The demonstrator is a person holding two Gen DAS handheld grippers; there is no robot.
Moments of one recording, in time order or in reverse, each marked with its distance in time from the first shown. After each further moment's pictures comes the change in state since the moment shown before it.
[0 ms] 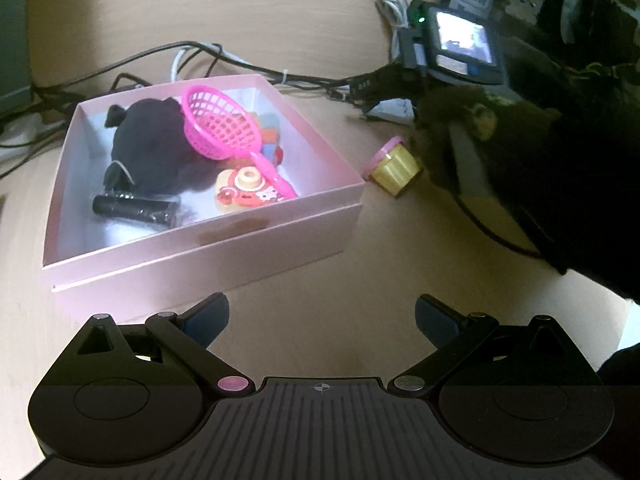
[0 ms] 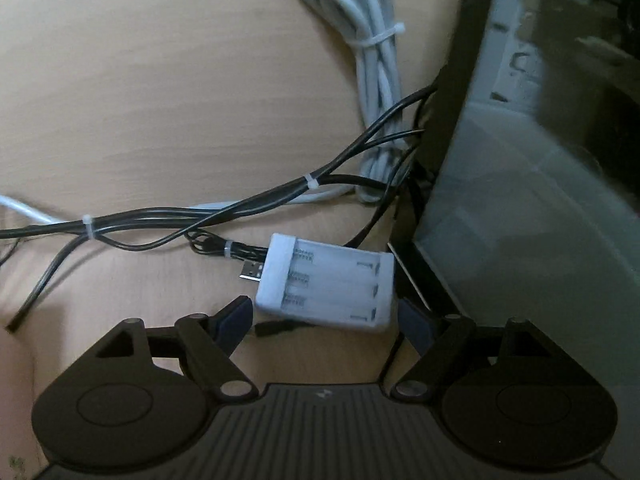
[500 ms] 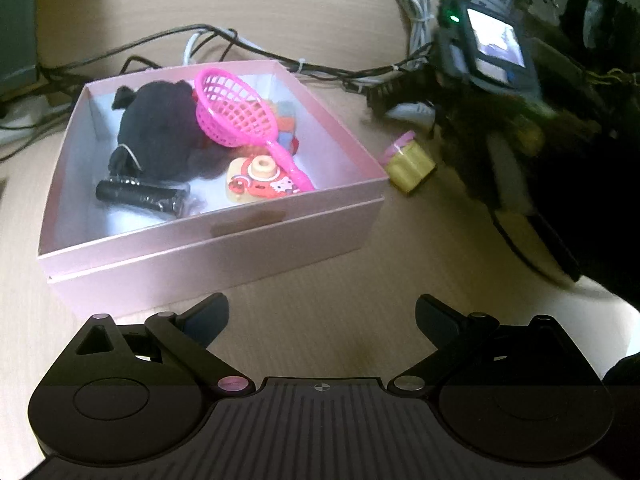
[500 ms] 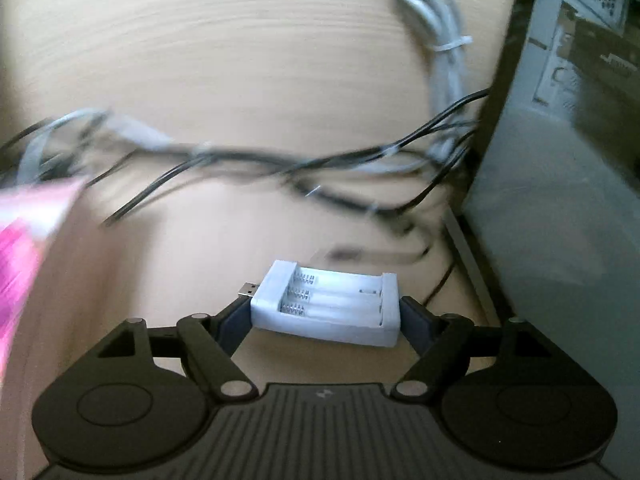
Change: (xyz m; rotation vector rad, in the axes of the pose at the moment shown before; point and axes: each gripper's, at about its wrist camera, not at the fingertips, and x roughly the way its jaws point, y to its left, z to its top) left arm 0.005 -0.001 0.000 -0.007 0.020 0.037; right arm -0.073 -0.010 -0.070 -0.191 -0.014 0.265
